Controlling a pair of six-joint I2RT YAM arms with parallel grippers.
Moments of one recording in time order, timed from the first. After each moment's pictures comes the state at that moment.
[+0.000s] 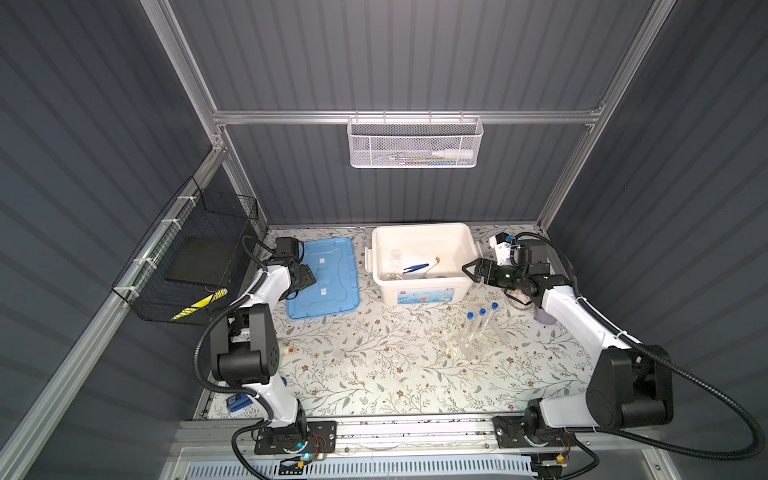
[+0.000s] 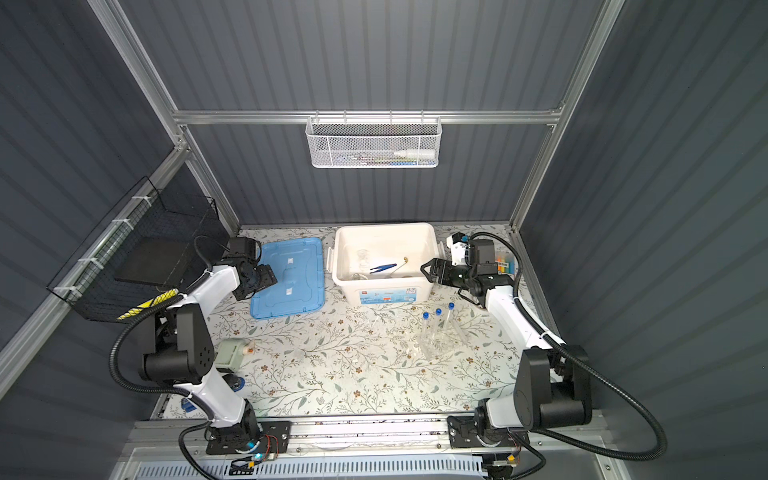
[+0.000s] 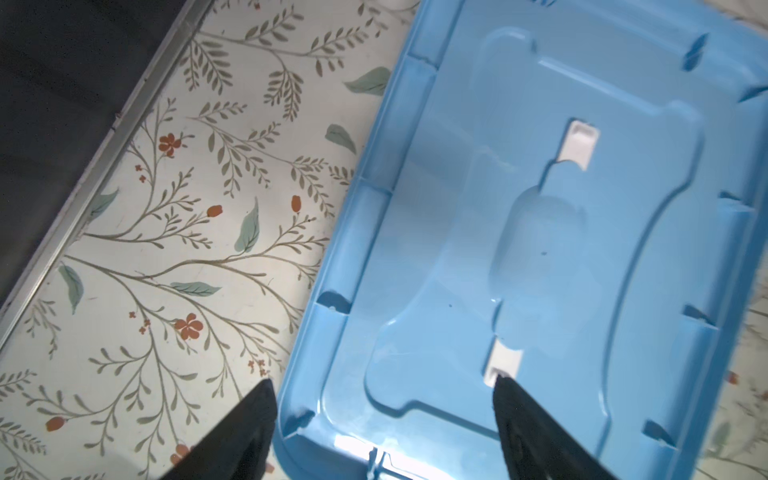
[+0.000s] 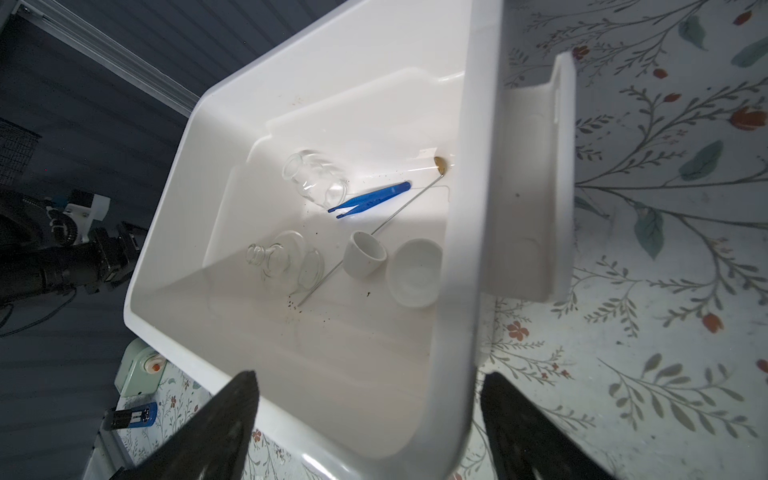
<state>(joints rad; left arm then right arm) 0.06 1.76 1.25 -0.61 -0.16 -0.43 0.09 1.41 1.00 -0.29 -0.53 0.30</state>
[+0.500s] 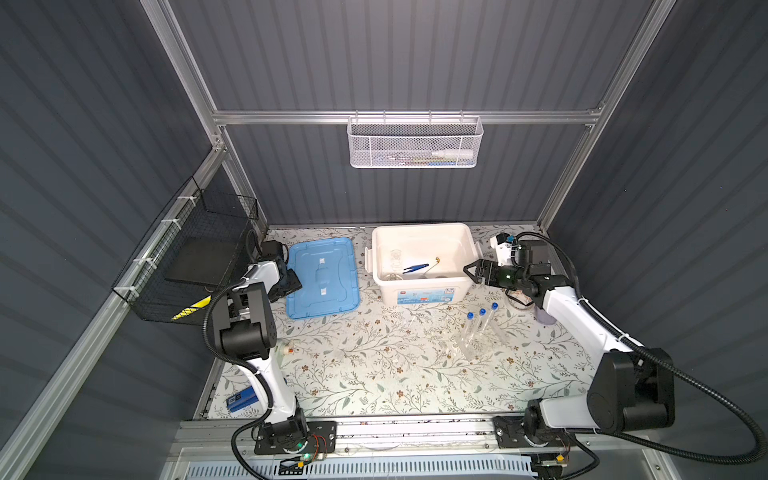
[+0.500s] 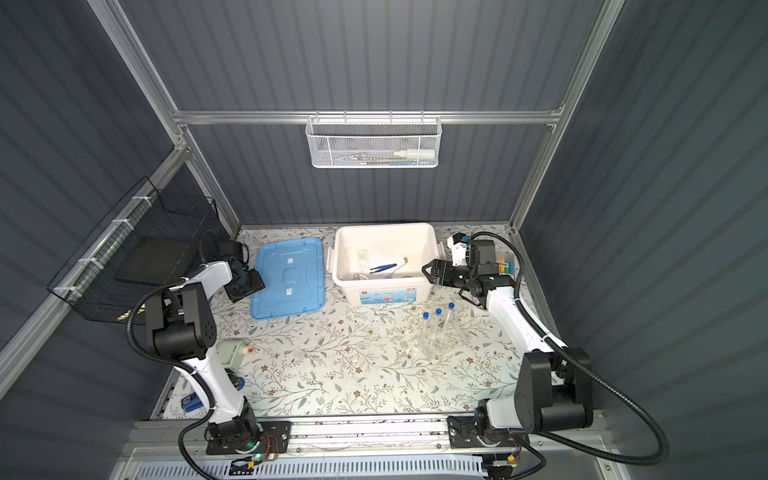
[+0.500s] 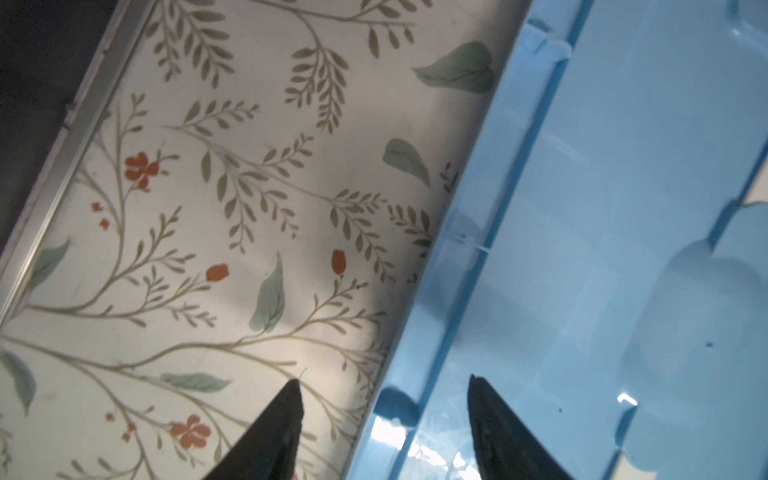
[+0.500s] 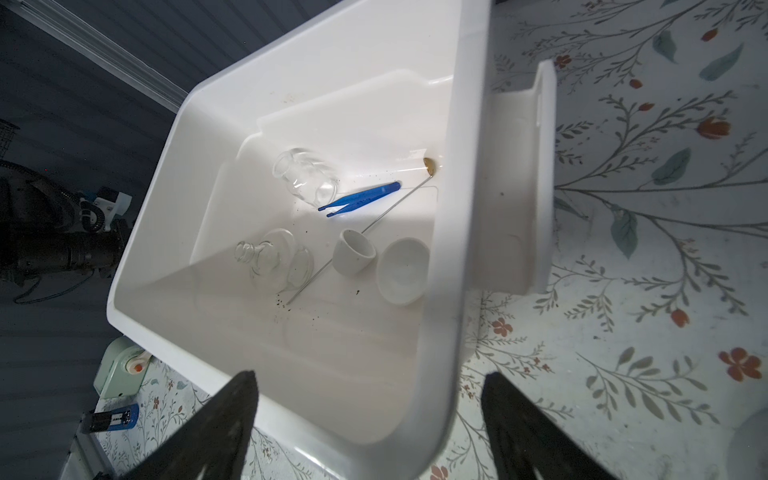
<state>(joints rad) 0.18 1.97 1.39 -0.61 -0.06 -0.31 0.09 1.40 1.00 -0.32 -0.50 0.27</state>
